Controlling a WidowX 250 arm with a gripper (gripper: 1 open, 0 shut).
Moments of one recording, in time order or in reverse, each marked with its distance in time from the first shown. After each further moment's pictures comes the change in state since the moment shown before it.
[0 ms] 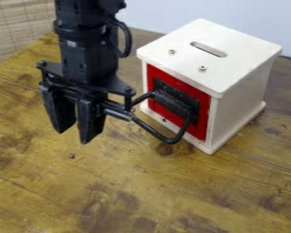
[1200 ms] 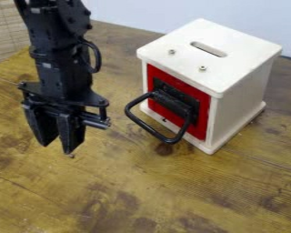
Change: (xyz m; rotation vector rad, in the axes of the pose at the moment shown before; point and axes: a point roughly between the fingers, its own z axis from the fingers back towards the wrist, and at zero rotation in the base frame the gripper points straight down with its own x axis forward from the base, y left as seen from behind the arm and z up) arm -0.002 0.024 -0.020 -0.065 0.025 0.058
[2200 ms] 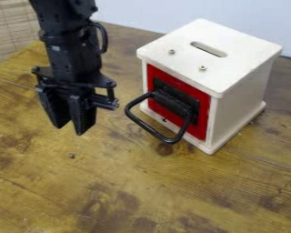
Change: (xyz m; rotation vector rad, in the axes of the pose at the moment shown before) arm 0.023 0.009 0.002 -0.033 -0.042 -0.007
